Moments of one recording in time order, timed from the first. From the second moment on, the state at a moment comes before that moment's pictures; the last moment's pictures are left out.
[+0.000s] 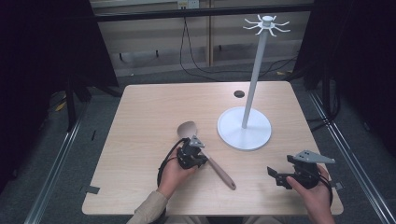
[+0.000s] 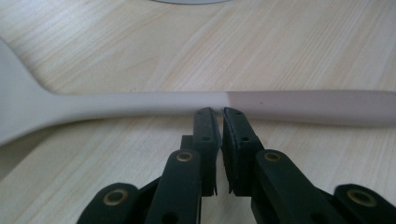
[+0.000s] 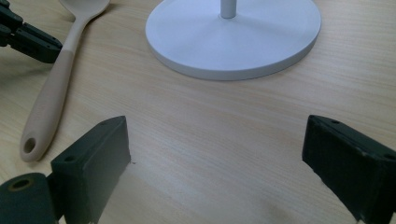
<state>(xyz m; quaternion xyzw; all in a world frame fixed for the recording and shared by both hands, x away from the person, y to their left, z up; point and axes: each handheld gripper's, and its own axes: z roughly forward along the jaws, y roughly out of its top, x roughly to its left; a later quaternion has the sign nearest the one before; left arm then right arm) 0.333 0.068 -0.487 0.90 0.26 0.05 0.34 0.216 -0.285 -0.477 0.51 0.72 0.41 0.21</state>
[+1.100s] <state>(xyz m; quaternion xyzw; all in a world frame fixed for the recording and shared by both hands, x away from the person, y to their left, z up) 0.351 0.042 -0.489 0.91 0.24 0.05 0.34 0.219 -0.290 -0.482 0.52 0.72 0.41 0.21</state>
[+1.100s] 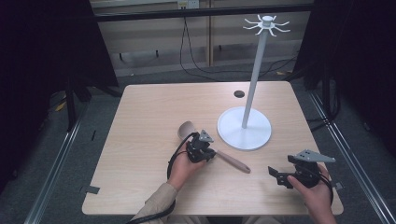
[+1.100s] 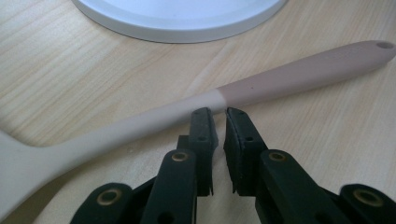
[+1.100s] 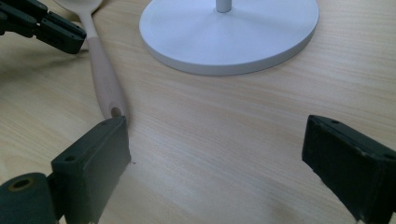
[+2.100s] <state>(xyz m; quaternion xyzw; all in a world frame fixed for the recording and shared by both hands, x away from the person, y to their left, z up) 0.386 0.047 -0.466 0.96 0.09 0.09 0.26 0.221 -0.299 -0.484 0.53 0.71 0.41 0.20</state>
